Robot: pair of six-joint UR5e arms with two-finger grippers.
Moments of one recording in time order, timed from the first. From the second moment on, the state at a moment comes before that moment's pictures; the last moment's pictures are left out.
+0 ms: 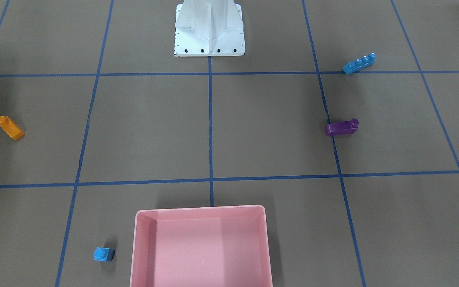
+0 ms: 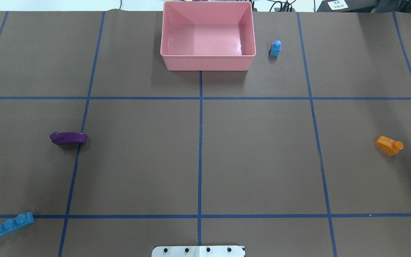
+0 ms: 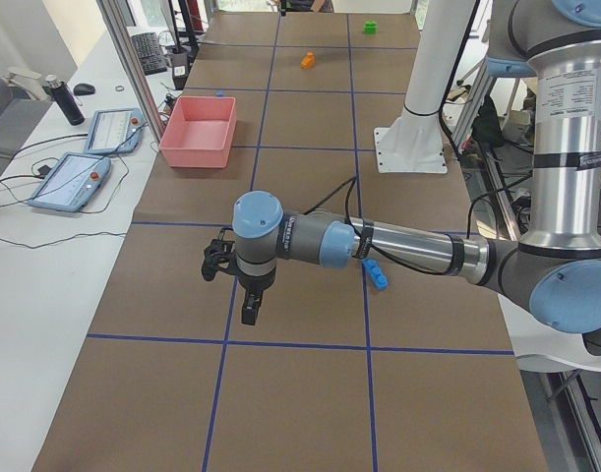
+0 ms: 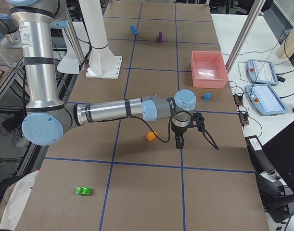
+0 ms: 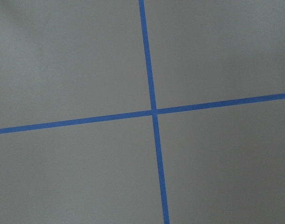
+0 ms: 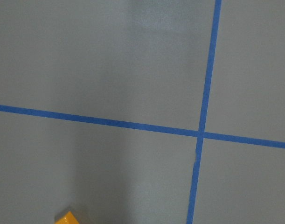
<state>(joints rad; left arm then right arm) -1.56 -1.51 -1.79 -1.58 -2.32 -0.03 1.46 -1.49 1.67 -1.60 2.33 0.08</state>
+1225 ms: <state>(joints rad) -1.51 -1.48 -1.80 -1.62 -2.40 -0.03 1.45 -1.61 1.68 -1.50 2.37 0.09</state>
